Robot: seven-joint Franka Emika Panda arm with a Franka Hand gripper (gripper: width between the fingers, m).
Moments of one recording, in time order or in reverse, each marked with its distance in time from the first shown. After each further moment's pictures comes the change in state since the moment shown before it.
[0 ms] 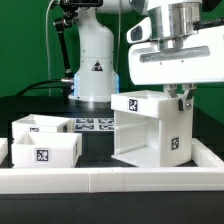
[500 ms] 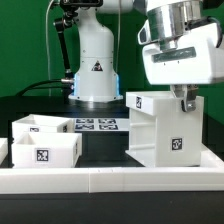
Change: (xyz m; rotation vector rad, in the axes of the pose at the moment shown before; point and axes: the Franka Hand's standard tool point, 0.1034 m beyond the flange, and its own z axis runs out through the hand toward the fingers) arm 0.000 -0.010 -0.001 0.031 -0.037 0.379
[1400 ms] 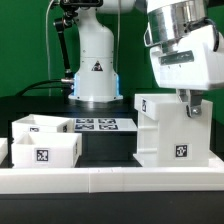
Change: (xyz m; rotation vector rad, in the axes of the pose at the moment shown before) arm 0.008 -0.035 0.009 -0.002 -0.027 0.078
